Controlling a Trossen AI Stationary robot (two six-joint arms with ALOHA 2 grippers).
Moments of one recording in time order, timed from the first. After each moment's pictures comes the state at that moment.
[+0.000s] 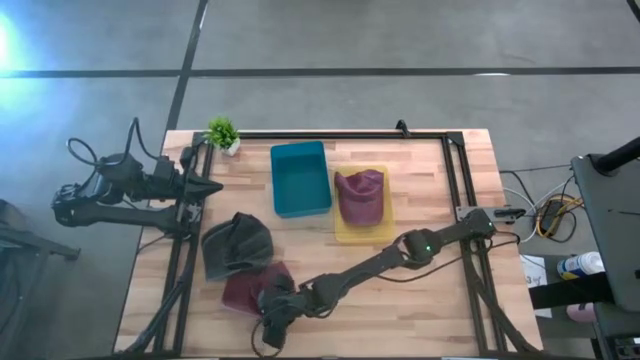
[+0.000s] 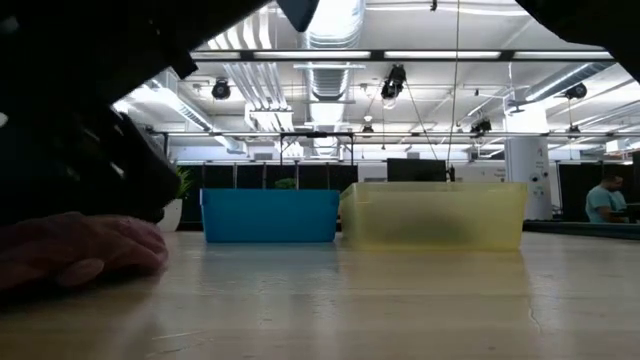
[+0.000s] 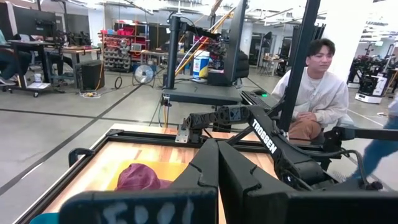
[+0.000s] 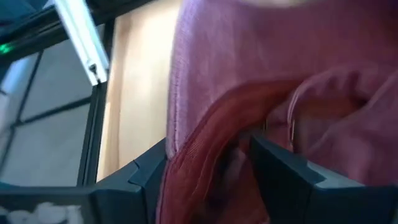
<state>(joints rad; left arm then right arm) 0.00 0.40 0.78 -0.41 0.00 -0.09 0.40 2.69 2.35 -0.31 0.18 0.64</state>
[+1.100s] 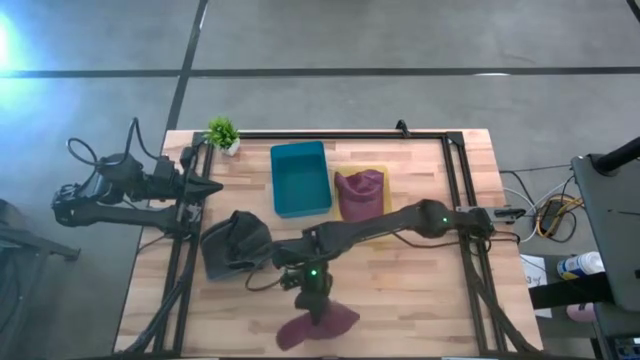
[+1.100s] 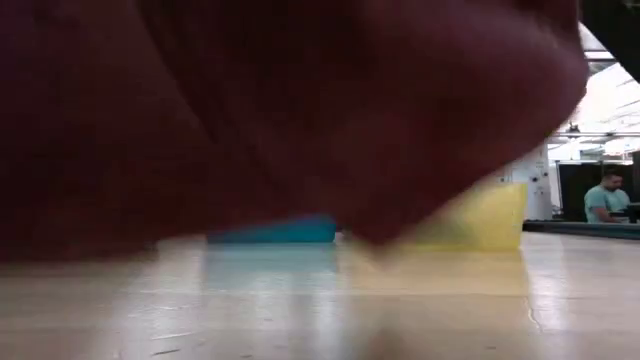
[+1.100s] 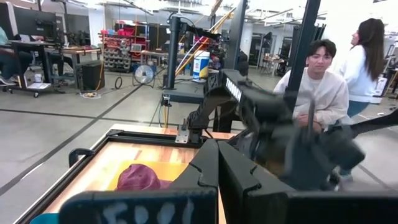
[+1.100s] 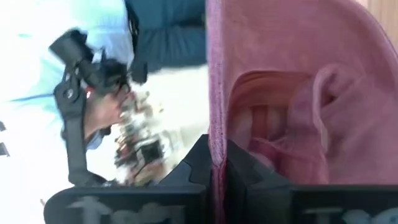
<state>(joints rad) 0.00 0.40 0.78 -0.40 0.00 -0.09 0.23 2.41 2.27 -0.92 -1.10 0.73</state>
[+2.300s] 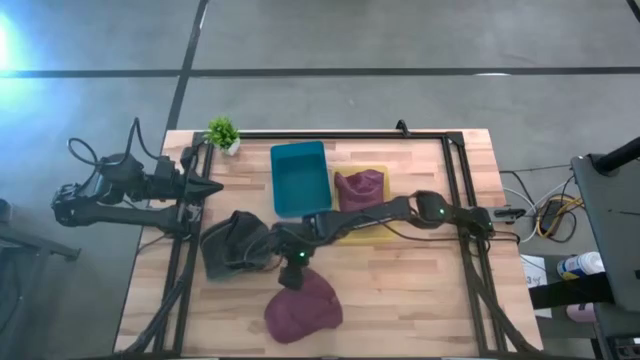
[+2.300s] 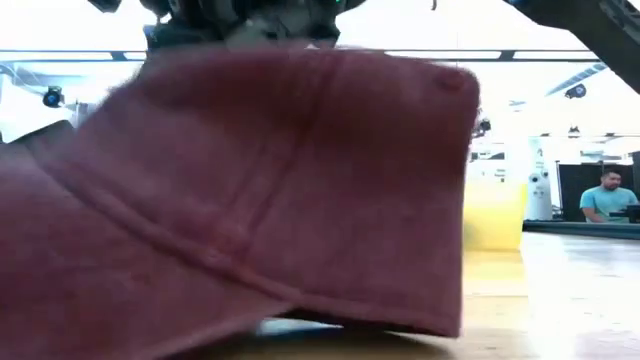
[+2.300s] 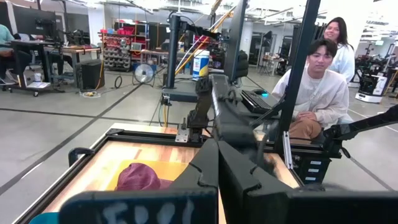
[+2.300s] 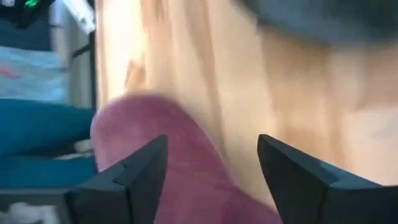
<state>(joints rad) 0.00 0.40 0.78 -0.41 0.00 -0.09 0.13 2.41 2.07 -0.59 -0.39 0.54</state>
